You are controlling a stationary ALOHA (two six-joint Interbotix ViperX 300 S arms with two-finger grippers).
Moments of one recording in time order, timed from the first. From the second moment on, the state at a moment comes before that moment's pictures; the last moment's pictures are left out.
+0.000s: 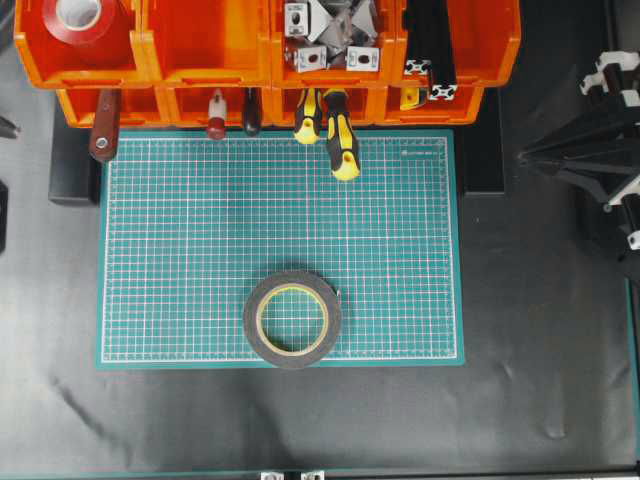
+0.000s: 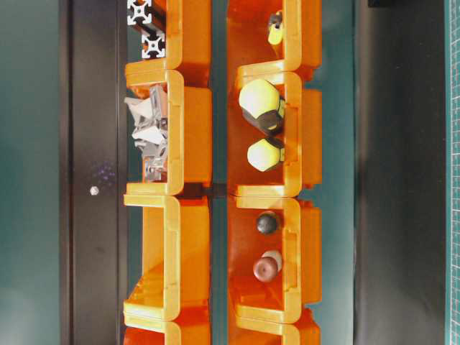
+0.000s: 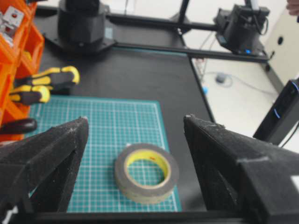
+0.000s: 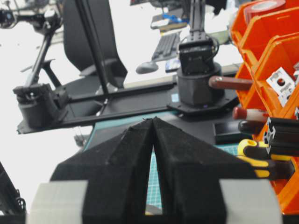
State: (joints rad) left arm -0.15 -1.08 0.84 0.06 0.39 -0.22; right arm 0.09 -1.05 1.15 0.04 -0.15 0.15
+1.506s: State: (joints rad) left arm -0.15 -1.10 0.93 0.06 0.38 -0.23; right arm 0.09 -1.07 1.14 0.03 -0.11 0.14
